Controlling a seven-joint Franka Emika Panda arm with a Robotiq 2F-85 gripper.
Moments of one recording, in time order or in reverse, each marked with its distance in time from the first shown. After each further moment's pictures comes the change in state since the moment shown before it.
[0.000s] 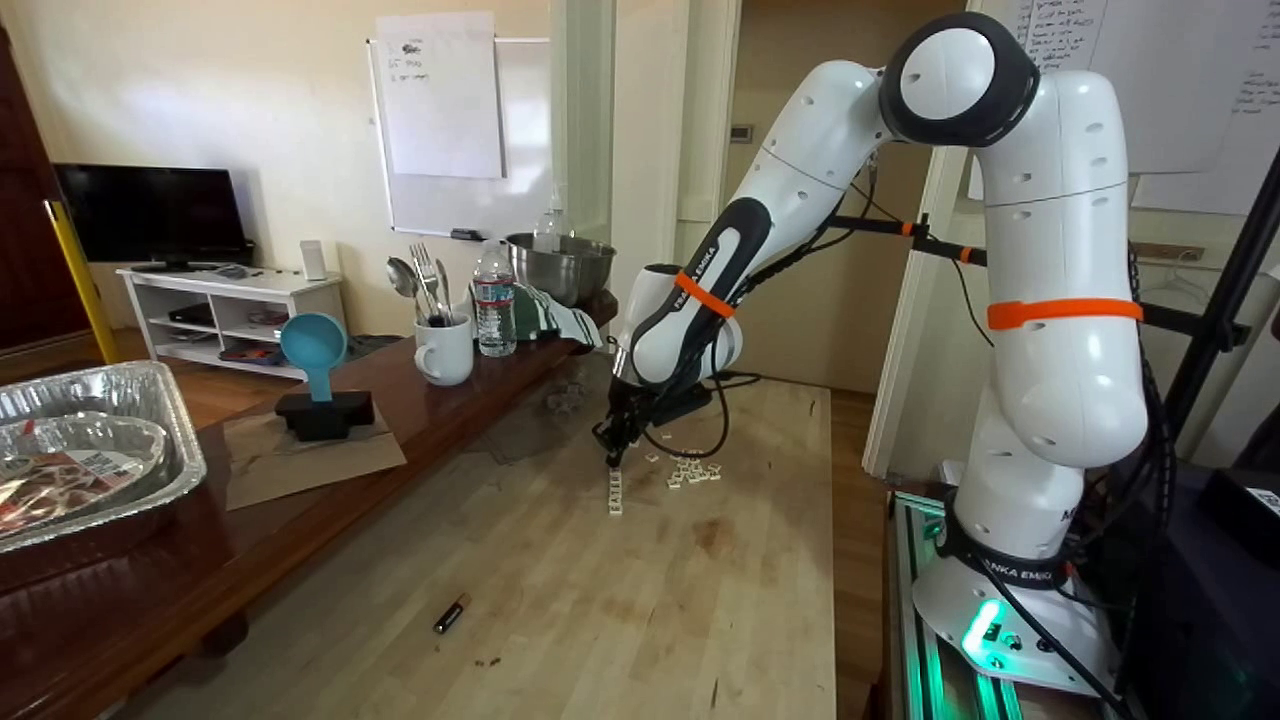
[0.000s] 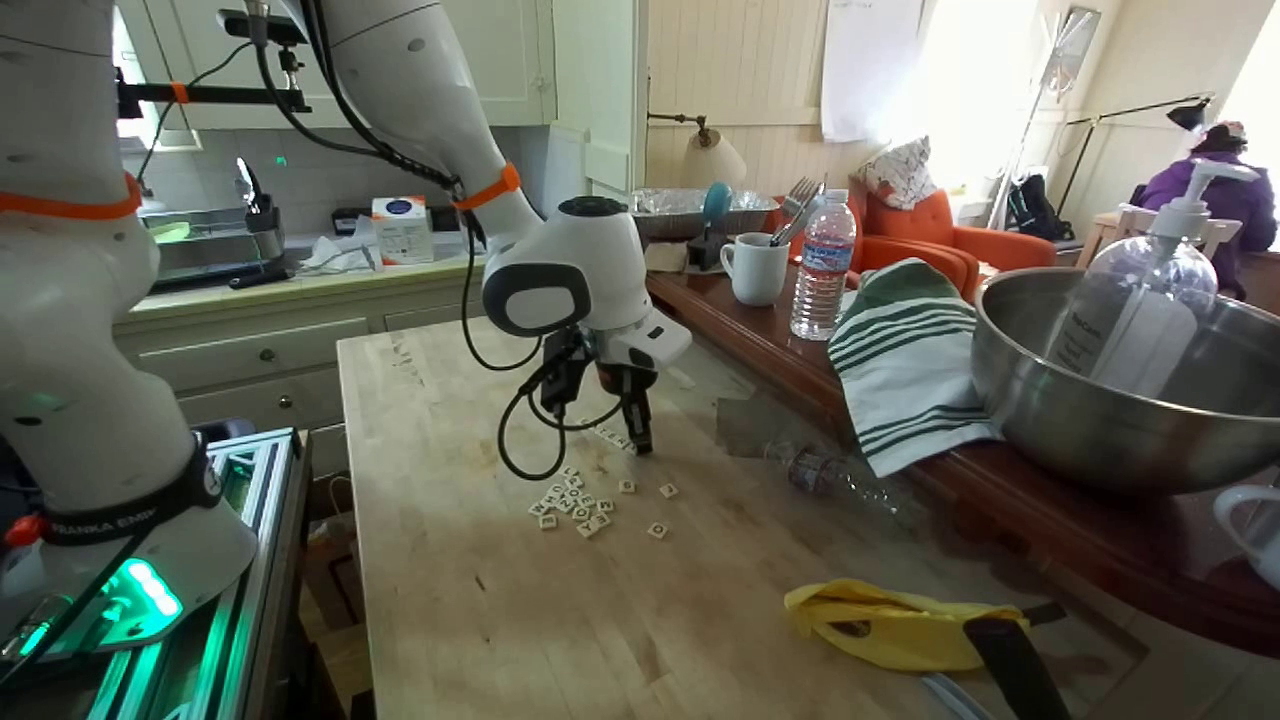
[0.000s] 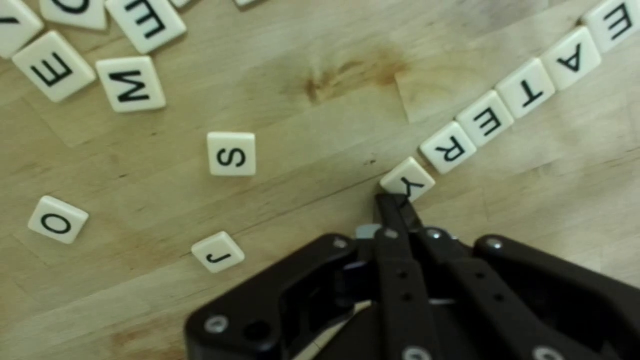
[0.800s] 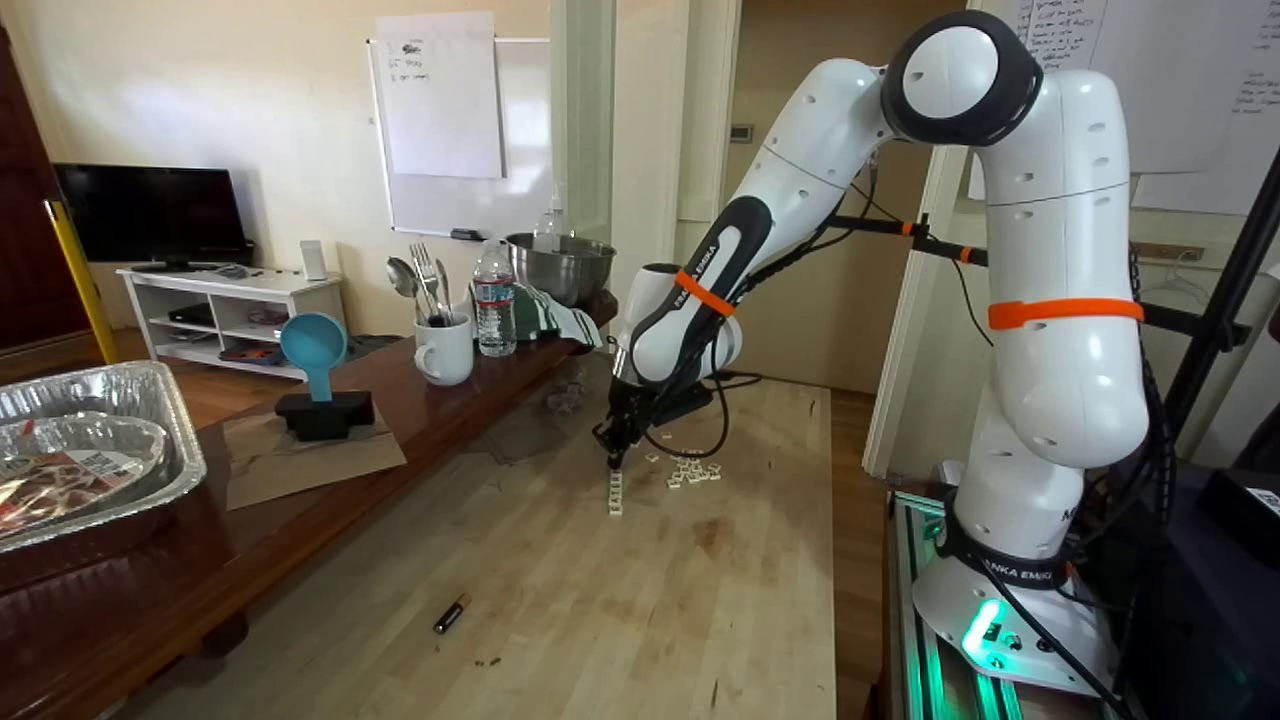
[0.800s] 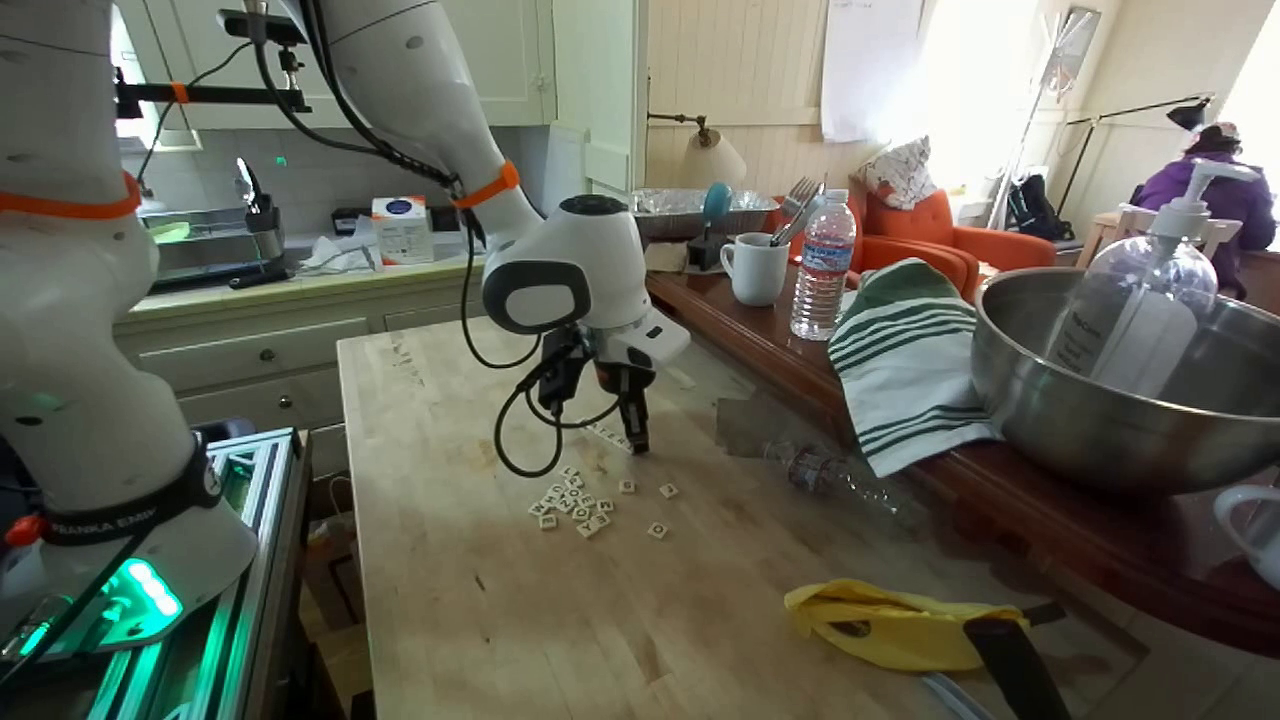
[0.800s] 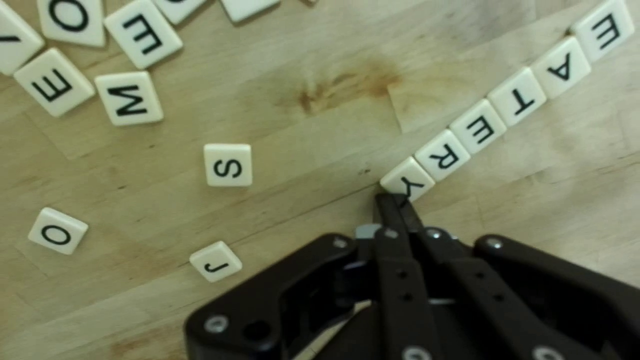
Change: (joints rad) arm 0.006 -0.006 -0.003 0.000 0.000 -0.024 0.013
